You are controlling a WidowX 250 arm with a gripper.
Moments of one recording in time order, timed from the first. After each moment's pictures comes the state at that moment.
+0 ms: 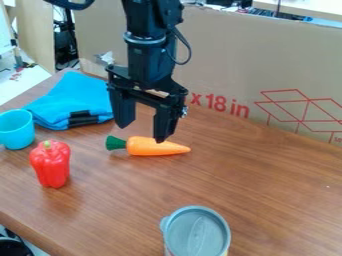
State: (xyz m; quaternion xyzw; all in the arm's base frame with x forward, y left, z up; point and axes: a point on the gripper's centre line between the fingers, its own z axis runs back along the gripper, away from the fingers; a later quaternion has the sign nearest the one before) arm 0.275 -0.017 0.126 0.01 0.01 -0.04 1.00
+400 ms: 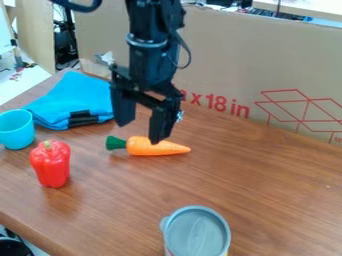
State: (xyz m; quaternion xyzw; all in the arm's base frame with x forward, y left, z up) arm 0.282 -0.011 0.121 0.03 0.02 -0.09 0.99
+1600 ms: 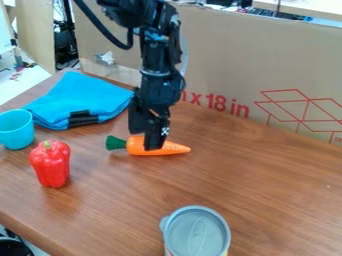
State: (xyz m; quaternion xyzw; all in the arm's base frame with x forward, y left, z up) arm 0.342 0.024 0.046 0.00 0.10 -0.28 0.95
